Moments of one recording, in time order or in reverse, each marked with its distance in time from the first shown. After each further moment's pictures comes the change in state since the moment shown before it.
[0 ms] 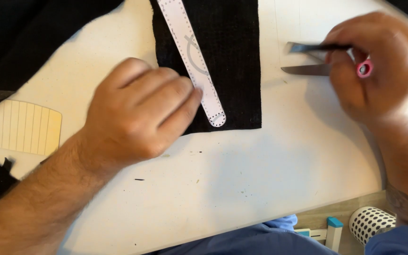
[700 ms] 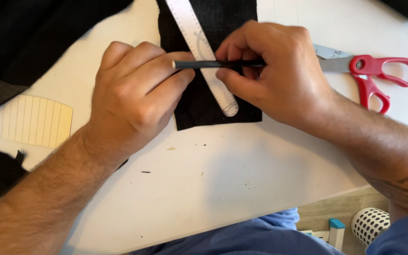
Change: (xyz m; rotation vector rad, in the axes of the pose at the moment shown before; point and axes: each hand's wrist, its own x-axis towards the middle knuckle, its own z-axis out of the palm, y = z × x) left_hand -0.001 0.001 -0.007 -0.041 0.010 -0.203; right_hand 0.072 -0.055 0.059 0.199 -0.116 0.111
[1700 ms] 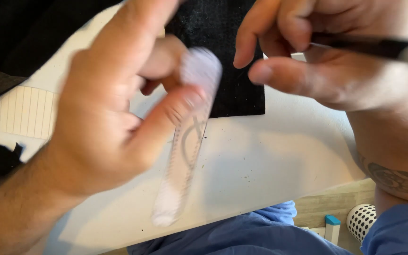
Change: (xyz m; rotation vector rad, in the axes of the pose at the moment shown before) left_hand 0.033 0.034 -0.053 -0.693 -0.274 -0.493; right_hand -0.001 -0.019 -0.048 0.519 -0.134 -0.141
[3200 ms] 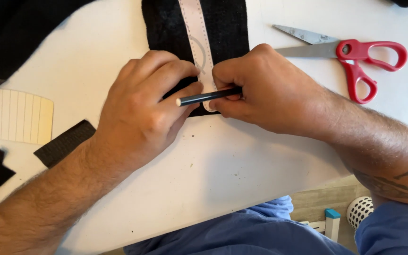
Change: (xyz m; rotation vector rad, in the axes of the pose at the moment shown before) left_hand -0.006 -0.051 0.043 0.507 0.108 0.387; right_hand -0.010 0.030 0.035 -0.526 -0.234 0.512
